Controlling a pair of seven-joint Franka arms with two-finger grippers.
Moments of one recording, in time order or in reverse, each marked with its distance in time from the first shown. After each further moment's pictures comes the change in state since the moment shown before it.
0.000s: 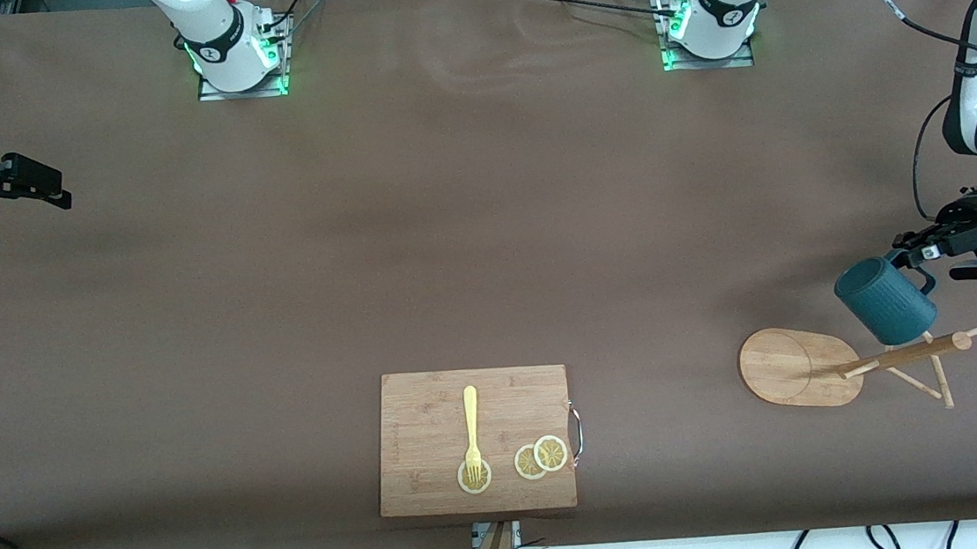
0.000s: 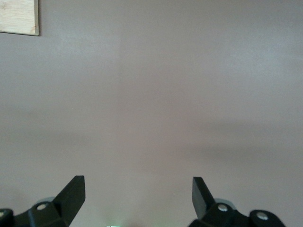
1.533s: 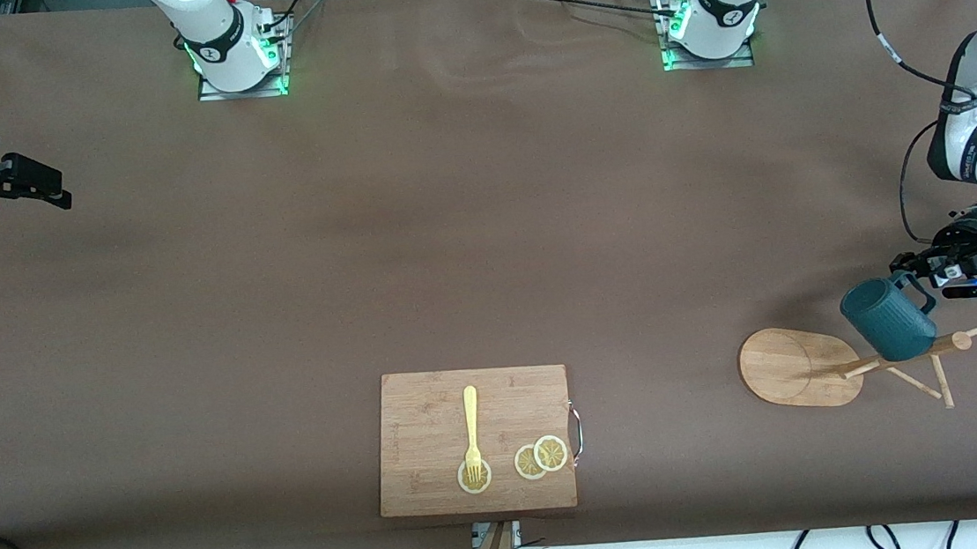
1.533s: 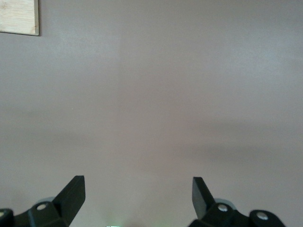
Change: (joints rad) left arm 0.038 0.178 0.000 0.109 -0.114 -0.103 0.031; right arm 0.000 0.000 0.000 0.000 0.000 0.000 0.000
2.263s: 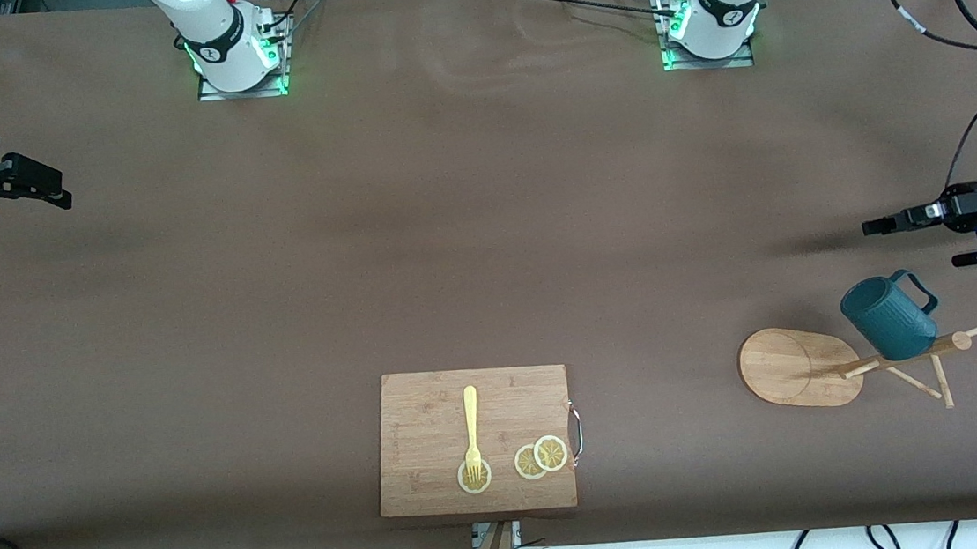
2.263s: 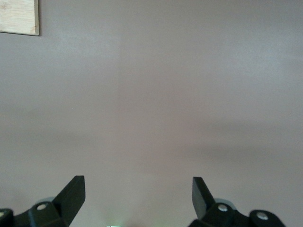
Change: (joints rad) left arm 0.001 -0.134 0.044 0.031 0.567 -0.057 0.179; right arm 0.000 0.000 0.000 0.000 0.000 0.000 0.000
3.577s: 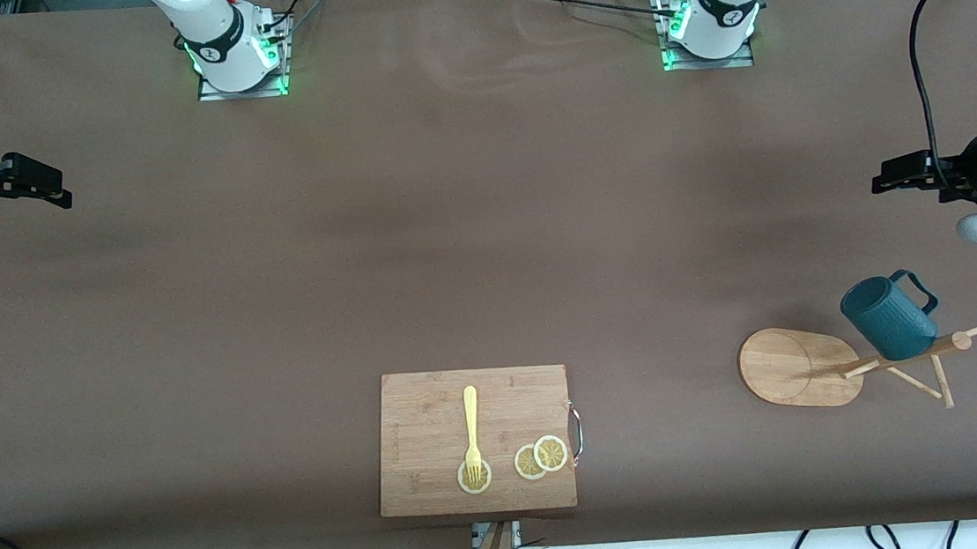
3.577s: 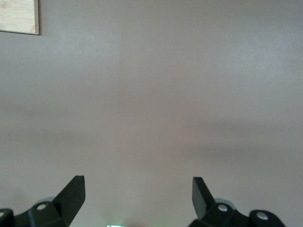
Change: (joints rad) left arm -0.279 -0.369 -0.321 0.313 1.200 0.330 -0.422; right arm 0.000 0.000 0.000 0.000 0.000 -0.005 0.000
